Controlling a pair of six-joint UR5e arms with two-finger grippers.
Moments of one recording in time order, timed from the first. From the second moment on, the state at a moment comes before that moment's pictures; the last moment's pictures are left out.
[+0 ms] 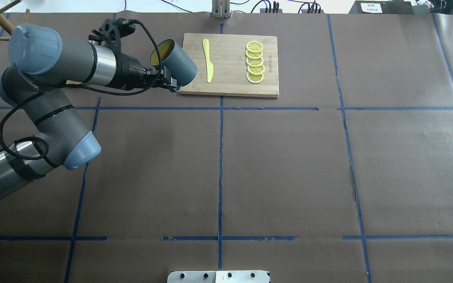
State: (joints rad) left arm -0.80 -2.10 -1.59 -2.44 -2.04 -1.34; right arm 1.51 -1.48 1.64 -1.63 2.31 -0.05
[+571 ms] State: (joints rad) left arm -0.85 -2.03 -1.49 -2.73 -2.00 -1.71; right arm 1.61 -1.56 1.64 -1.63 2.45 -0.04
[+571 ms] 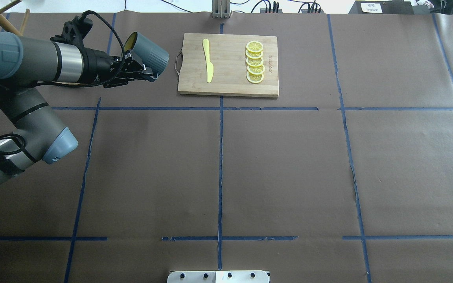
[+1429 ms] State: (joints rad) left arm -0.97 -2.10 -1.29 -3.05 -1.81 -2.31; right arm 1.64 -1.57 1.70 -1.63 2.49 0.10
